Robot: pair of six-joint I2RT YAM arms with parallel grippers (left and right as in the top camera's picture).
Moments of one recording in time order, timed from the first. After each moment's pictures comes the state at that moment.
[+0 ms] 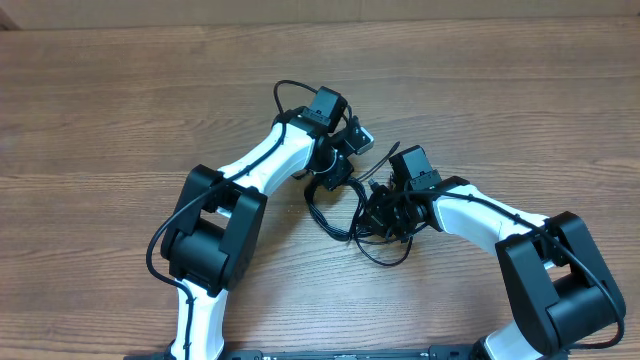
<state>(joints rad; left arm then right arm) -0.50 2.13 1.50 -0.69 0.26 0.38 0.41 1.75 0.83 -0.35 -0.50 1.02</state>
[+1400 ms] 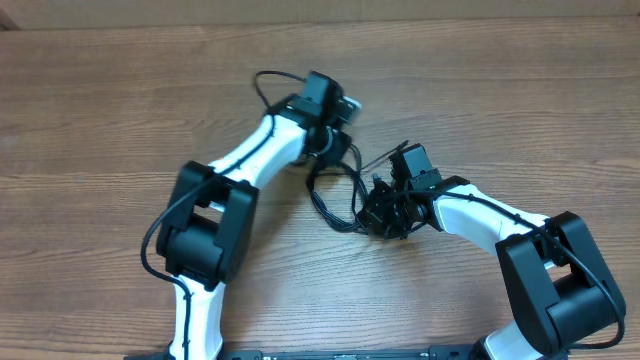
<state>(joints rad) -0.42 2.15 1.55 -0.57 0.24 0.02 0.41 1.75 0.83 -0.32 -0.48 1.01</state>
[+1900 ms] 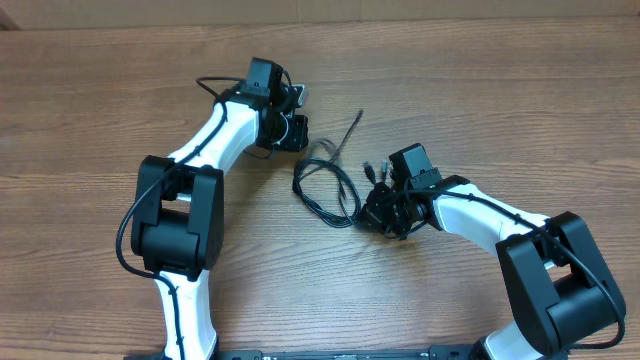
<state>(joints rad) -0.24 2.15 1.57 -0.66 0.38 -0.08 0.41 1.75 0.84 -0.34 -0.51 1.01</state>
